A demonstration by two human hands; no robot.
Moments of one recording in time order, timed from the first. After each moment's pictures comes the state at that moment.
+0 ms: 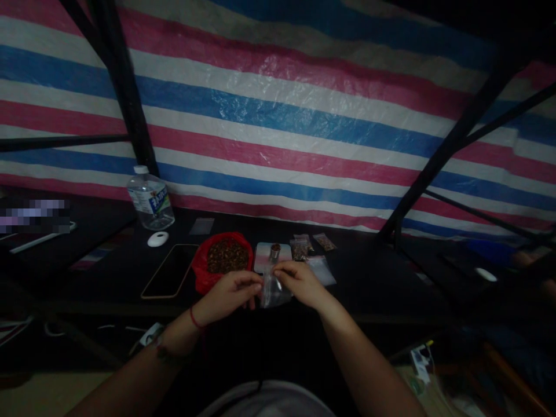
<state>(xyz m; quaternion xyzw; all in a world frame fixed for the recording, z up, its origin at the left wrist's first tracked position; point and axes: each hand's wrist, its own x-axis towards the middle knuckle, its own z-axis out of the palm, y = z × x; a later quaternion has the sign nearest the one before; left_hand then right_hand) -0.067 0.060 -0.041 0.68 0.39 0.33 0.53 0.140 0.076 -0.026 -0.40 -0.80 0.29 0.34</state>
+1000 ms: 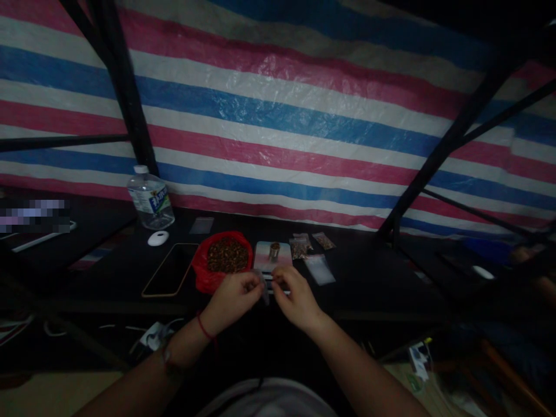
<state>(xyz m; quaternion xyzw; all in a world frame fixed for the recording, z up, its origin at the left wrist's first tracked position) -0.052 0.049 -0.042 0.73 0.49 0.34 0.33 0.126 0.043 -0.046 -0.41 -0.79 0.19 0.42</state>
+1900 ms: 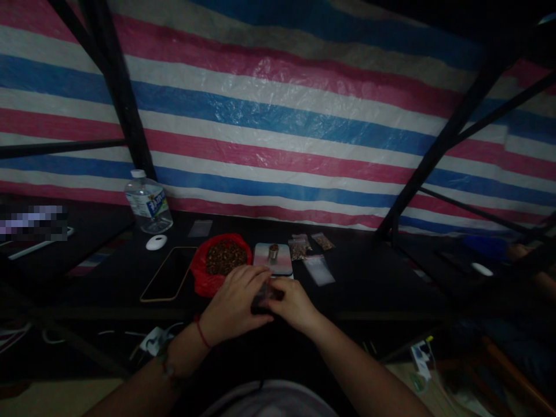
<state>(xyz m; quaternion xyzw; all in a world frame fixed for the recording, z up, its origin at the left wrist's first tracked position) -0.055 0.038 -0.033 0.88 0.38 0.29 0.06 0.121 0.048 -0.054 -0.45 -0.79 0.25 0.33</state>
